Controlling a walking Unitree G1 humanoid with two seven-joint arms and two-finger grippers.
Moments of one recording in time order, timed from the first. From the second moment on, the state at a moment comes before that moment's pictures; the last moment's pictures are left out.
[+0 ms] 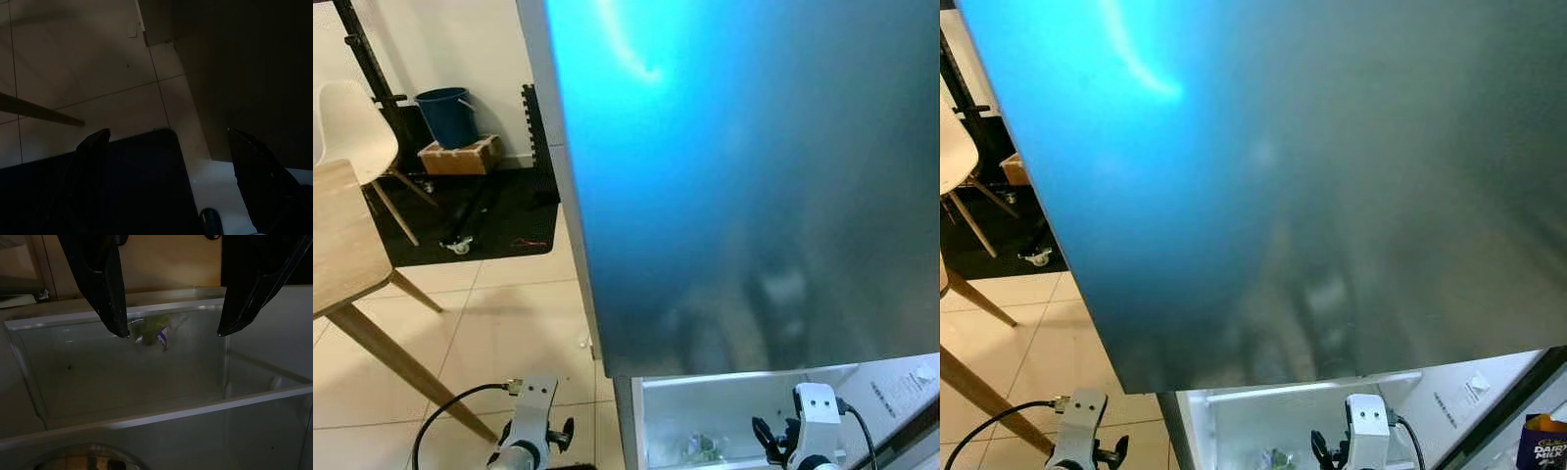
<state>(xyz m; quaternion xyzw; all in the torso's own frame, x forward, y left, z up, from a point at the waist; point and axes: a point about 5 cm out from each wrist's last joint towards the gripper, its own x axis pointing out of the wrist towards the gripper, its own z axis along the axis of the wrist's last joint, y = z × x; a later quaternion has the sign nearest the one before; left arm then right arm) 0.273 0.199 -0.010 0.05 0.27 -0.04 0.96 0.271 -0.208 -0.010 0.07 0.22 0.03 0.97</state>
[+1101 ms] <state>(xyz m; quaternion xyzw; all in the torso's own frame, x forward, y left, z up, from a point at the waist) 0.274 0.198 -0.013 0.06 0.29 -0.03 0.96 0.269 -0.224 -0.009 -0.02 0.22 -0.03 0.97</state>
